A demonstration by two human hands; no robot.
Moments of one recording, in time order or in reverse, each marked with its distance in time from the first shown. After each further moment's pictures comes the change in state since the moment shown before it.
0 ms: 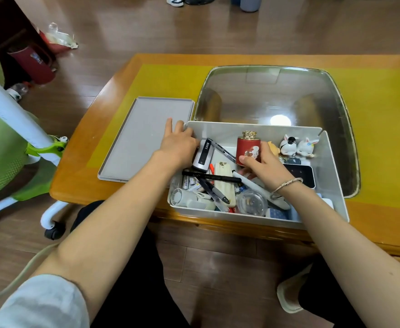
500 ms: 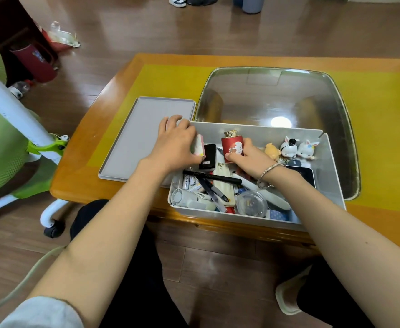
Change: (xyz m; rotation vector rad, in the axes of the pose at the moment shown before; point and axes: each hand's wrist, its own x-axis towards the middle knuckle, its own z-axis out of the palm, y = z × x) left_hand -0.011 -0.013 0.008 -0.344 0.320 -0.046; right_hand 0.033 -0.014 0.015 -0.325 -0.095 0.064
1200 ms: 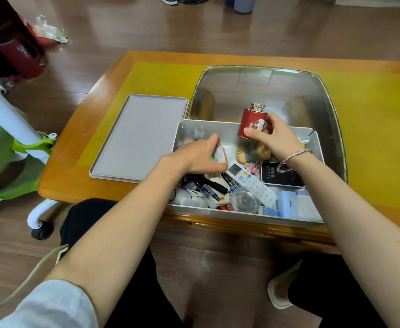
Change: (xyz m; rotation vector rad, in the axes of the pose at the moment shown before) left_hand 0.012 0.045 0.014 -0.367 -0.361 0.103; right_hand -0.007 0.009 -0.058 0.319 0.251 -0.192
